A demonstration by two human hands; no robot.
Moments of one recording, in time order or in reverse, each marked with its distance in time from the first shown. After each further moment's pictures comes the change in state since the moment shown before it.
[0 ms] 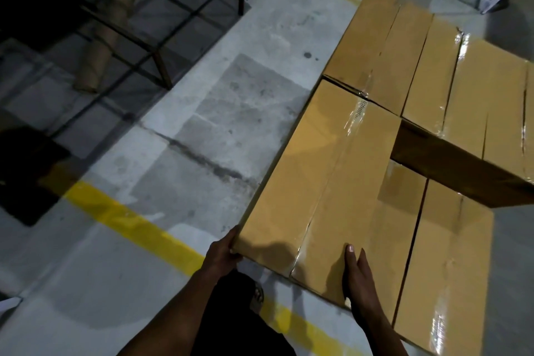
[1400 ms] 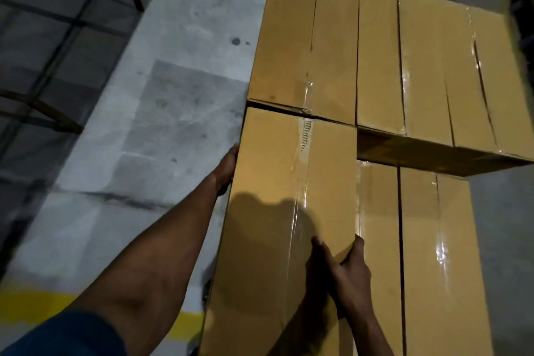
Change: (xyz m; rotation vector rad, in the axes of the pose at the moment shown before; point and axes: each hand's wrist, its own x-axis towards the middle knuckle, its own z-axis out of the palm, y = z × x) left_hand 0.297 0.332 -0.106 -0.677 -0.354 0.079; right_hand 0.108 -0.113 0.018 -0.125 0.287 -0.033
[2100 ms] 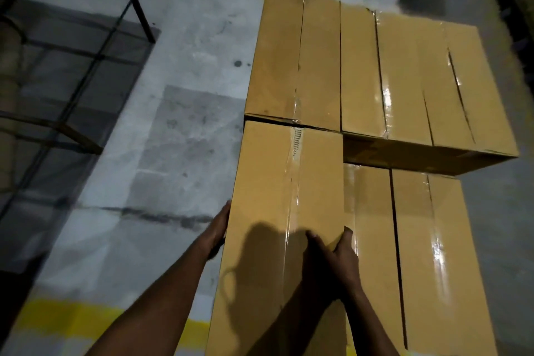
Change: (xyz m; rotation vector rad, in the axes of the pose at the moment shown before) left_hand -0.133 -0.079 -0.001 0.097 0.061 -0.144; right_hand -0.005 -0.008 -0.014 0.004 -0.111 -0.031
